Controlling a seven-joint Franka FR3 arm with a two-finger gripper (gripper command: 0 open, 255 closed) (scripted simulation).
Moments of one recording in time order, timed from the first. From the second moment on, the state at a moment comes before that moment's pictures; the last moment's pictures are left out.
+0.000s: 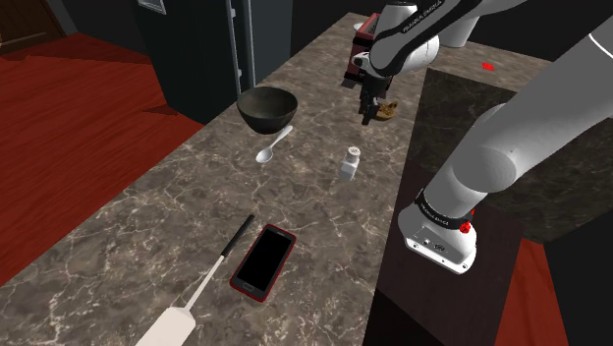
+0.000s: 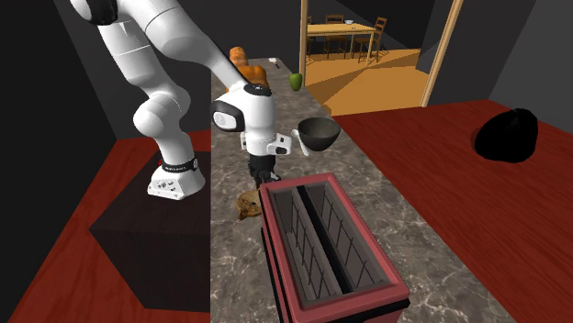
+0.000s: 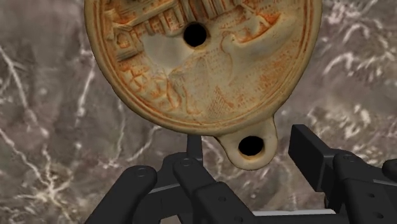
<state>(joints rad) -0.01 -0.25 -0.45 -2.74 -0.18 2.52 -1.08</state>
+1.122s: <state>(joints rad) -0.04 -0.44 -0.40 -2.65 -0.21 2.24 -1.04</state>
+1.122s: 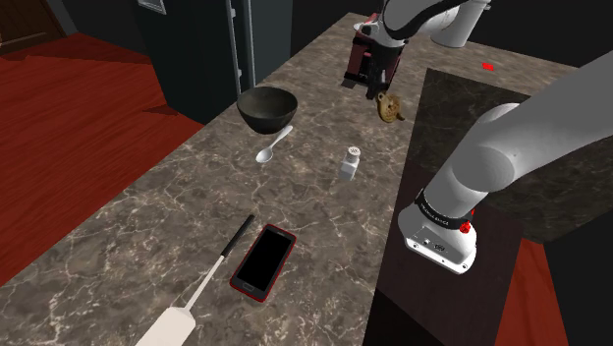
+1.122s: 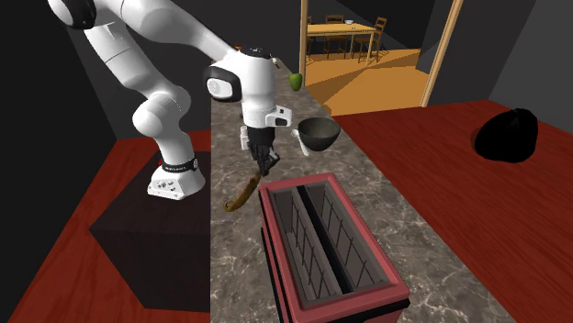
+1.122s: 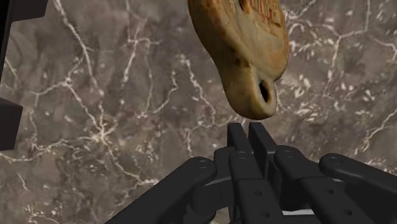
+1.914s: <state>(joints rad) -0.18 -0.48 -0.42 -2.85 -0.20 2.66 -0.74</state>
